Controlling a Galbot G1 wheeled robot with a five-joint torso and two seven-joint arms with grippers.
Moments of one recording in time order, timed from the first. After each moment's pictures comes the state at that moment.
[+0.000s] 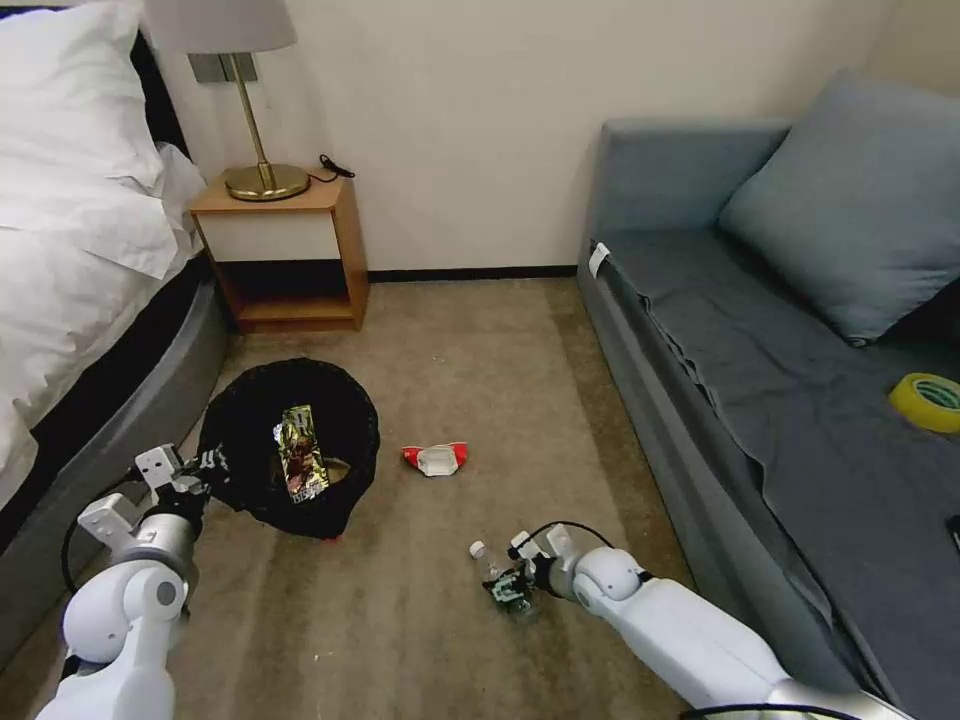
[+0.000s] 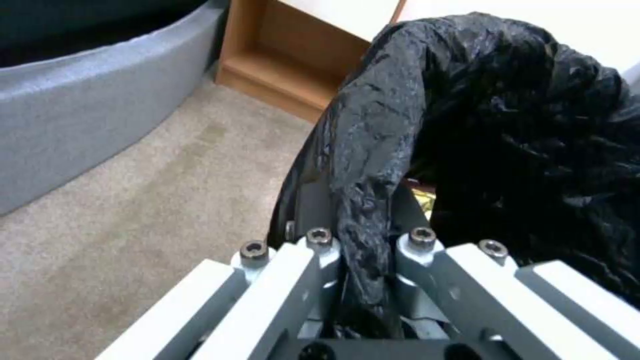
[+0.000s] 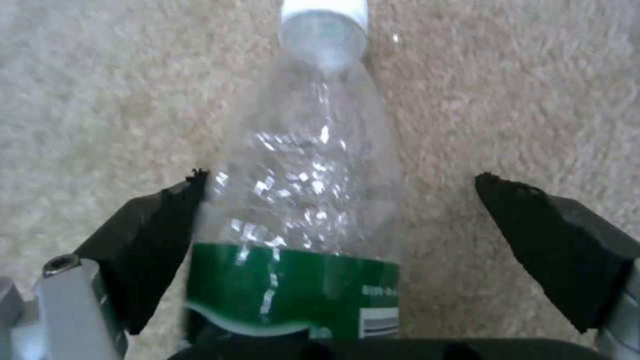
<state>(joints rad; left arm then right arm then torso) 1.29 -1.31 -0.88 -1.83 -0.67 0.33 0.00 -0.70 1.20 -0.41 1.00 0.53 -0.37 -0.26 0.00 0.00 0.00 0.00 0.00</state>
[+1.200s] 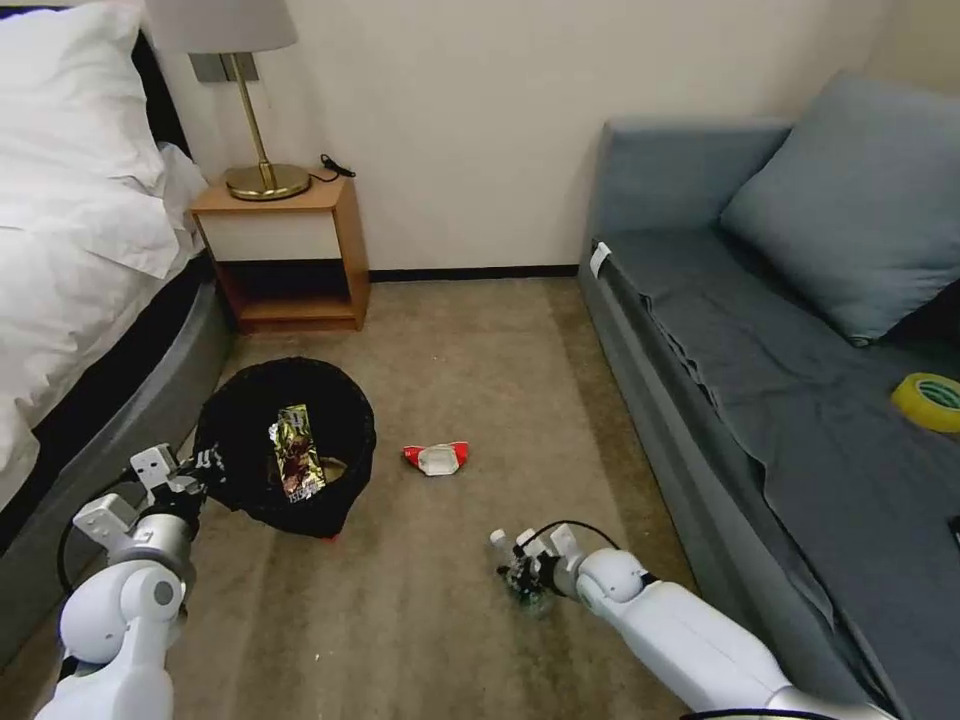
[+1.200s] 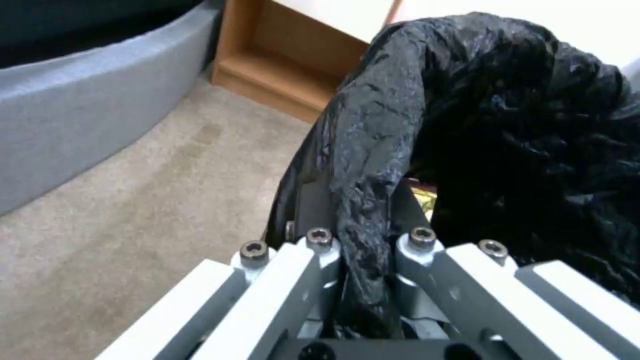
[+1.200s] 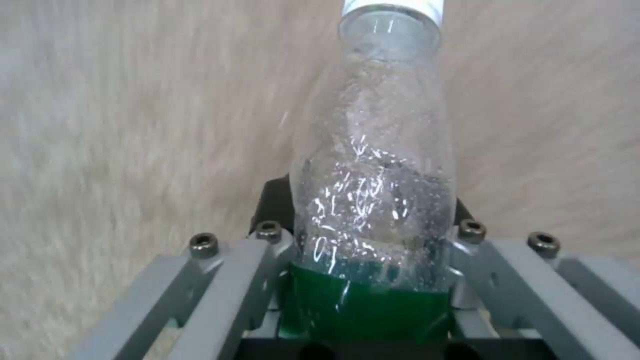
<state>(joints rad) 1.29 -1.31 -0.87 -1.84 -0.67 0.34 0.00 -0.75 1.10 -0.29 1.19 0.53 -0.39 -0.20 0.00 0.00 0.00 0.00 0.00</state>
